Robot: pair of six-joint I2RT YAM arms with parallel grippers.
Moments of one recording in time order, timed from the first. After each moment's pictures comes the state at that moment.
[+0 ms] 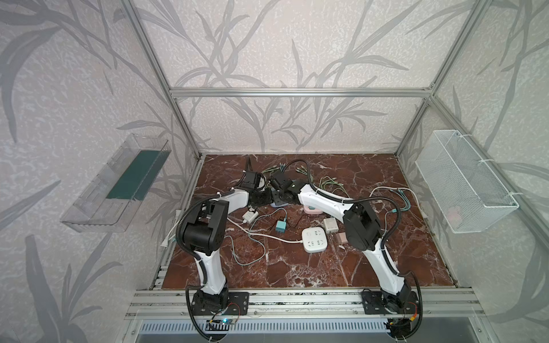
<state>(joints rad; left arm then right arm) -0.24 1.89 1.11 -0.18 0.32 -0.42 0.84 2.30 1.97 -0.66 0.25 0.40</state>
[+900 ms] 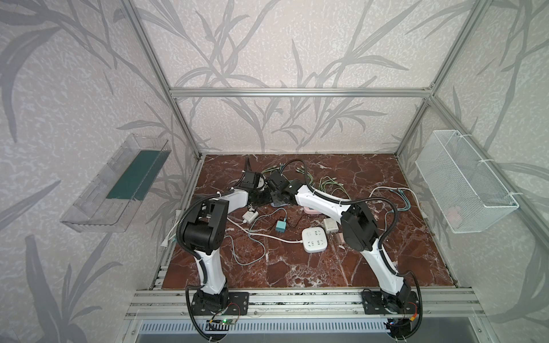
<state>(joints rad) -0.23 1.90 1.11 -0.17 0.34 -0.45 0.86 2.33 2.02 -0.70 0.32 0.40</state>
